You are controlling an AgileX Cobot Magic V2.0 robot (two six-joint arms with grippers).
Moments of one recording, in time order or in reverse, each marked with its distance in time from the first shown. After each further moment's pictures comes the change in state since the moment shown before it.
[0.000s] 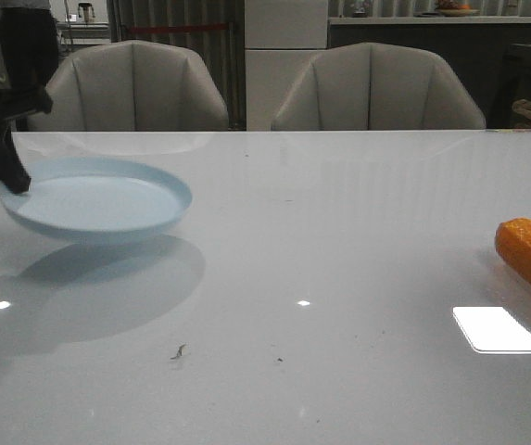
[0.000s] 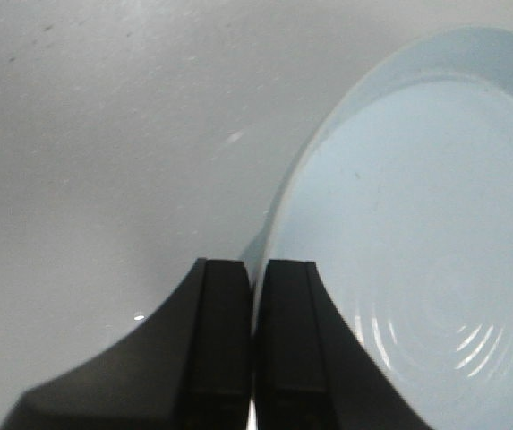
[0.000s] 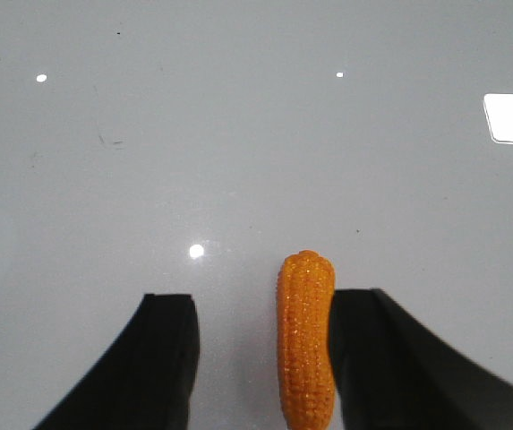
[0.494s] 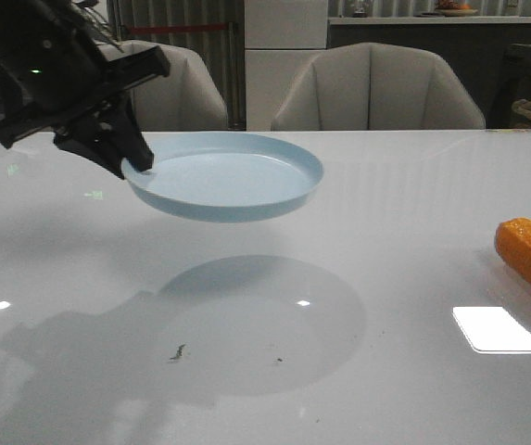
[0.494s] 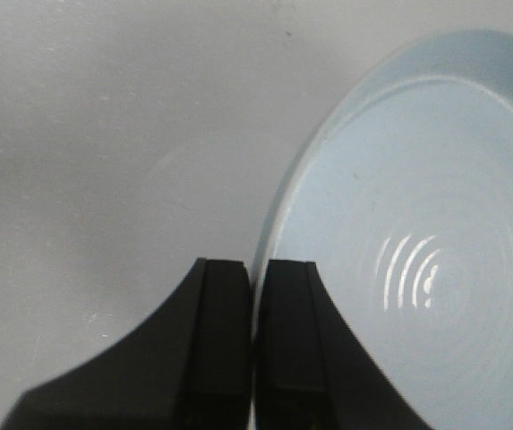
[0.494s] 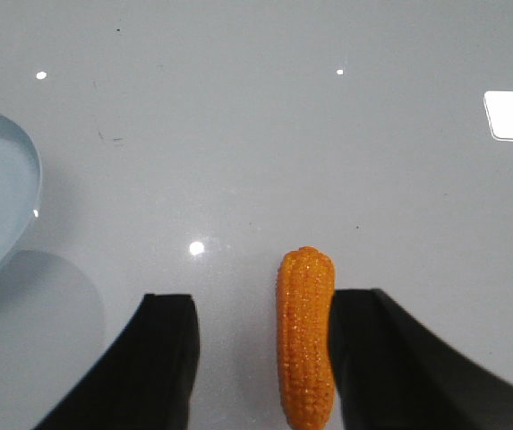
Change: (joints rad) left arm -0.248 0.004 -0.057 -0.096 0.025 0.000; right arm 0.000 0.000 0.000 0.000 0.009 0.000
